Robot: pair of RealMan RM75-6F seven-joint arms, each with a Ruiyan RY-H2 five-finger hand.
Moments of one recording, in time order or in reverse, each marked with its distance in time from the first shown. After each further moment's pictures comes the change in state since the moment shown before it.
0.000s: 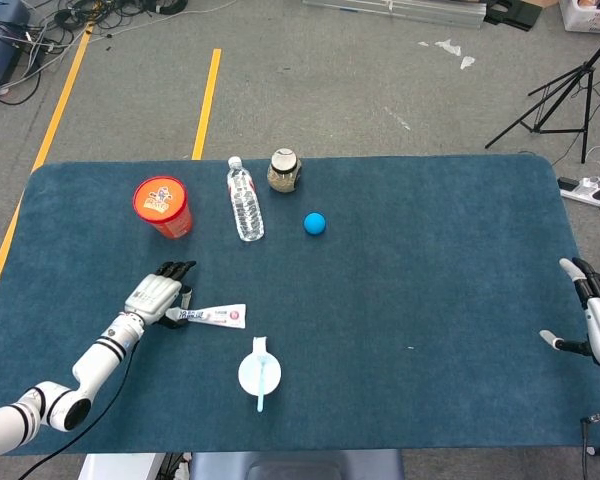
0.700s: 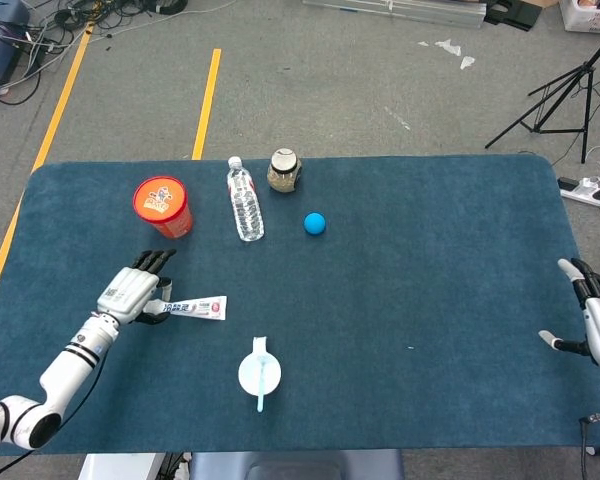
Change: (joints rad) left arm 0.068 0.192 -0.011 -0.223 0.031 0.143 0.047; right arm 0.002 -0.006 -0.002 0.000 0.002 -0.003 -0.017
